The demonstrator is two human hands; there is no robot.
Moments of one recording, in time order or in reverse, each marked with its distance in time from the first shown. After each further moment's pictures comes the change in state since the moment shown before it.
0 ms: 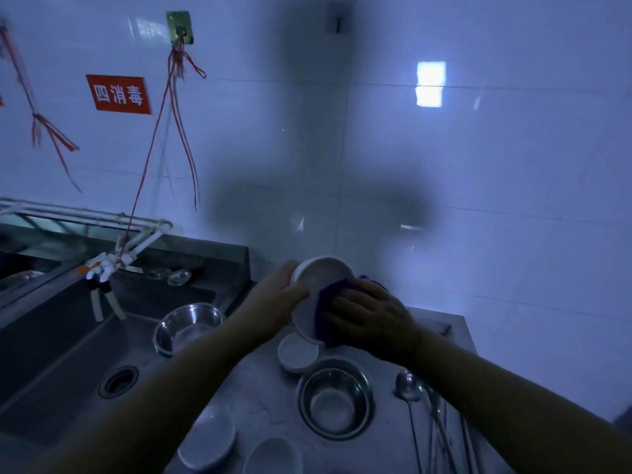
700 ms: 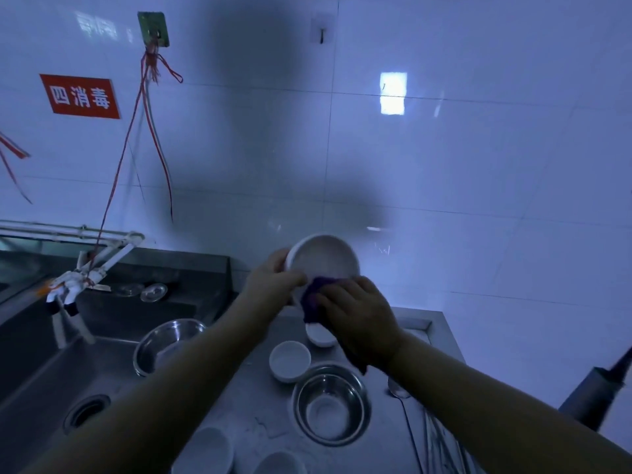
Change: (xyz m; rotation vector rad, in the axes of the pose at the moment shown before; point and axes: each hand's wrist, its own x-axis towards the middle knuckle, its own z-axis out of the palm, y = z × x) left_hand 0.023 0.000 -0.027 -0.326 -0.030 -0.012; right_hand 0.048 -0.025 0.011 -0.096 0.006 0.243
